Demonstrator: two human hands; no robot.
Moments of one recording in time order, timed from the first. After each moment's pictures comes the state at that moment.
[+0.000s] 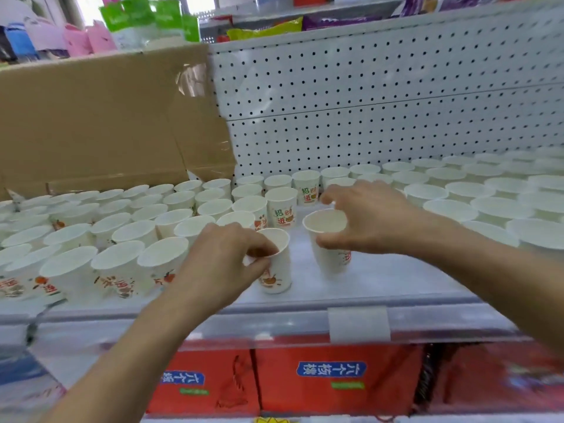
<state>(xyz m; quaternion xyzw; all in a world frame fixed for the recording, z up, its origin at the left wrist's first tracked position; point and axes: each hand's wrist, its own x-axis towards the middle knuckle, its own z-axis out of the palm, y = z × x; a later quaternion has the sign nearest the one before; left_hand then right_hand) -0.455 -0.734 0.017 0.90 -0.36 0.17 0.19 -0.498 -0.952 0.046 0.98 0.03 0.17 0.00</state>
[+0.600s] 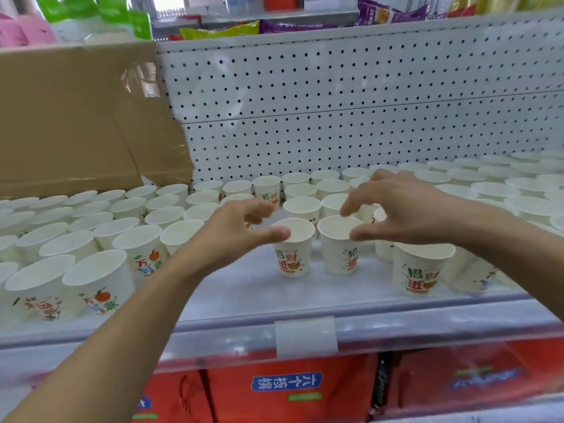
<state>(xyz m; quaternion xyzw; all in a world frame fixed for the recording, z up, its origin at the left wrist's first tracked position) -0.410 -0.823 0.017 0.87 -0.33 0.01 0.37 -0.528 -1.058 0.055 0.99 0.06 0.14 -0.02</state>
